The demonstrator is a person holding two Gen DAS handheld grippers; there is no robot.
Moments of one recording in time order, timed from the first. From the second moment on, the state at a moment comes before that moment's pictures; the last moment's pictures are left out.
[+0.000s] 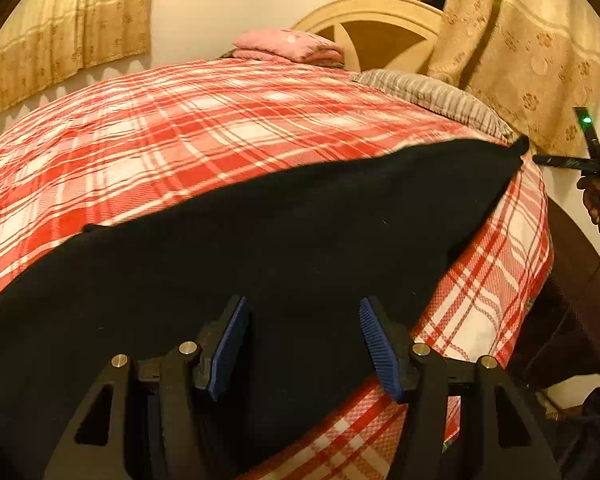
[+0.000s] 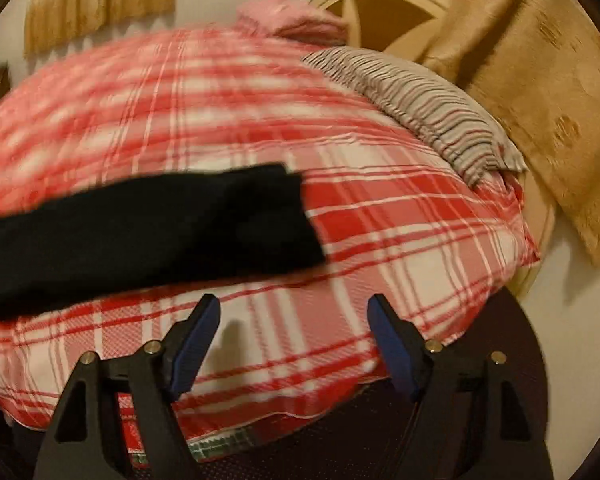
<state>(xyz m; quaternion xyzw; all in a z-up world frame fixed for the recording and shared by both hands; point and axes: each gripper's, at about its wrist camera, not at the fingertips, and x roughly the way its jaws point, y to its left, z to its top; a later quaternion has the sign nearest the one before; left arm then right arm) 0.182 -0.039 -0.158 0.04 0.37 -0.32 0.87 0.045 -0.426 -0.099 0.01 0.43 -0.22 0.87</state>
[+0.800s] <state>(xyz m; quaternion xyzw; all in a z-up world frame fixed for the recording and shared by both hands) 0.189 -0.054 -0.167 0.01 0.37 -0.32 0.87 0.136 -0.496 -0.103 0.17 0.45 -0.08 0.87</state>
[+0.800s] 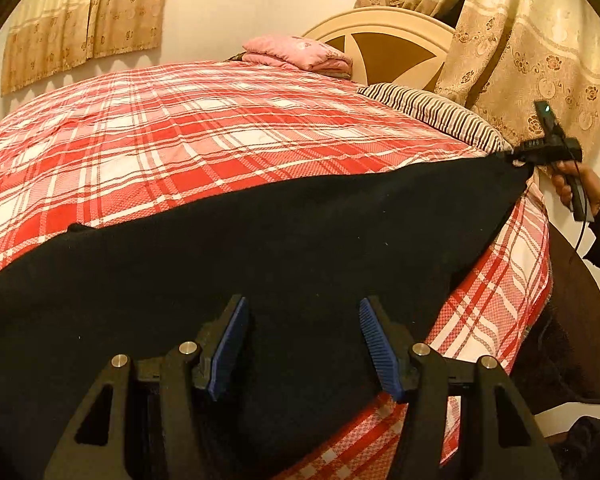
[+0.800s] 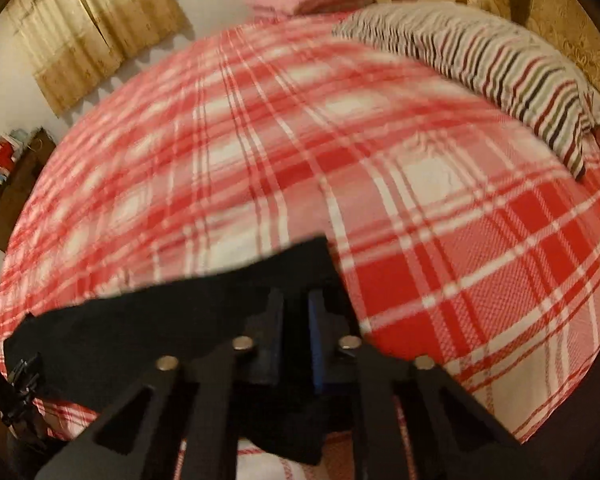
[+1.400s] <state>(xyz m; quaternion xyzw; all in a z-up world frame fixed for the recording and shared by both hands) 0.179 -0.050 -0.150 0.02 0.34 -0.31 0.89 0.126 -0.498 -0.100 0.16 0.41 -0.12 0.89</state>
